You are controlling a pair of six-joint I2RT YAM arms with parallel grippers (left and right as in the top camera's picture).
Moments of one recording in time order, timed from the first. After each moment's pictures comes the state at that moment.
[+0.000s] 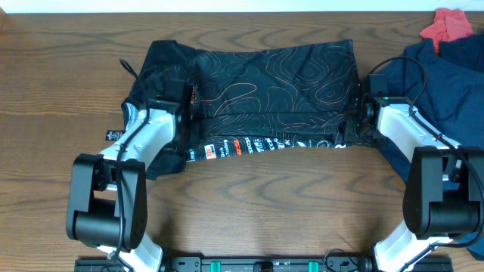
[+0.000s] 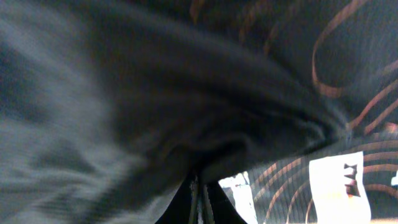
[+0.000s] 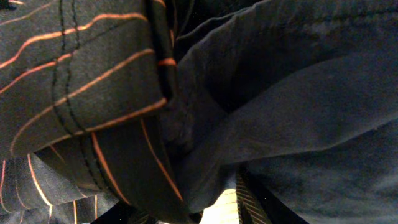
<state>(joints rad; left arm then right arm) -0.17 1.79 1.08 -0.73 -0.06 -0.15 0.02 1.84 1.08 -0.68 0.11 0.24</state>
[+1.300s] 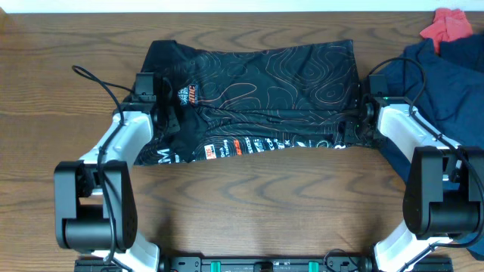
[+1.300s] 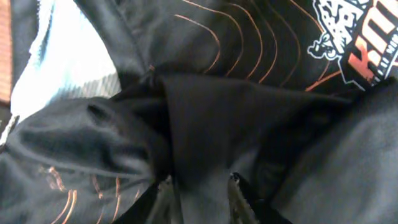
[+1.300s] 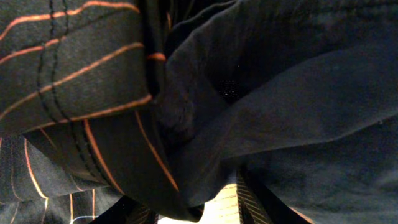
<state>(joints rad) -0.02 1.77 1.03 -0.51 -0.07 -0.33 0.02 1.84 1.08 -0.69 0.11 0.22</state>
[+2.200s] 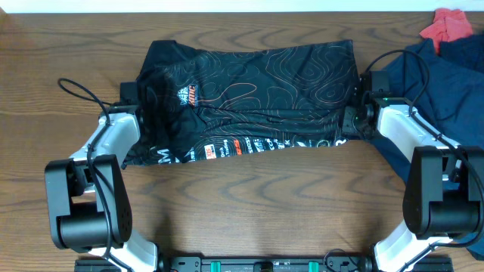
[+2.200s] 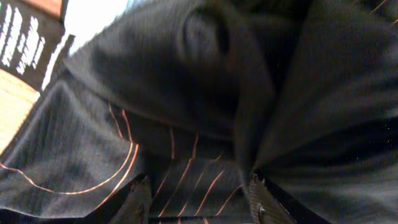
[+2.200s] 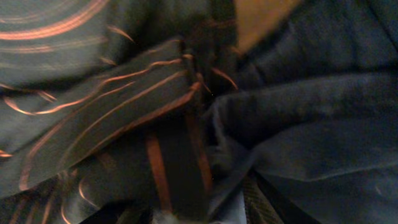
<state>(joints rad) 0.09 1.78 1.00 -0.63 -0.05 -0.36 0.02 1.84 1.07 -0.50 0.06 0.22</state>
